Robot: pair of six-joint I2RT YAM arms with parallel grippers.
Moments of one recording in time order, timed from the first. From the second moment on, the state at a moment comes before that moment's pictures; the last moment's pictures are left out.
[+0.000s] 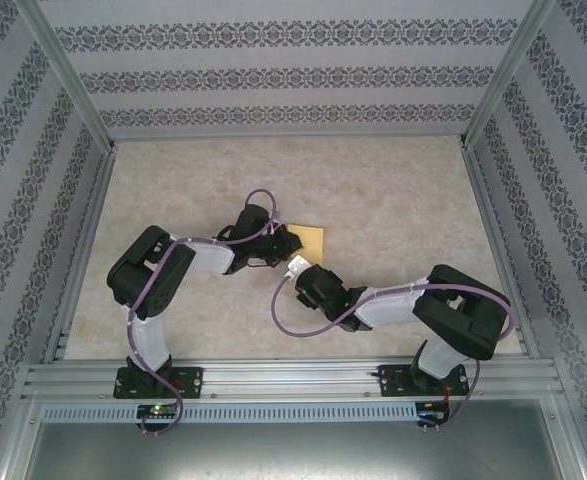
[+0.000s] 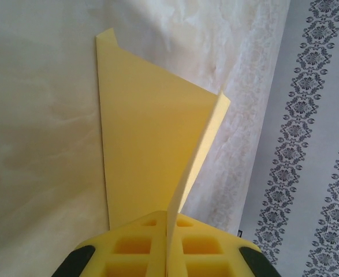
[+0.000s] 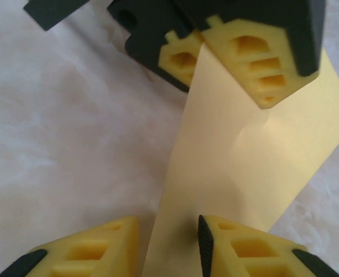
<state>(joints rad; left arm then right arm) -0.54 1.89 0.90 0.38 0.52 -1.18 0.99 1.59 0.53 0.29 0.46 -0.08</state>
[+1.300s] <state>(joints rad) -0.54 1.39 0.70 0.09 0.16 -1.06 0.86 1.46 0.41 0.43 0.00 0.14</state>
